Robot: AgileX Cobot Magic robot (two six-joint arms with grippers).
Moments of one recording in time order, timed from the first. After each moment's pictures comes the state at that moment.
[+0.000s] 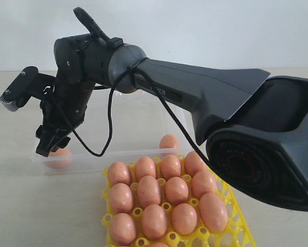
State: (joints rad) left arm -0.14 0.01 0.00 -0.12 0.36 -0.04; right arm 0.73 2.47 -2.27 0.19 0.94 -0.62
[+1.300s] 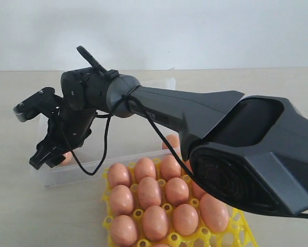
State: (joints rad) left arm -0.14 0.01 0.00 -0.12 0.36 -0.04; right arm 0.73 2.59 -2.27 0.25 0.85 -0.34
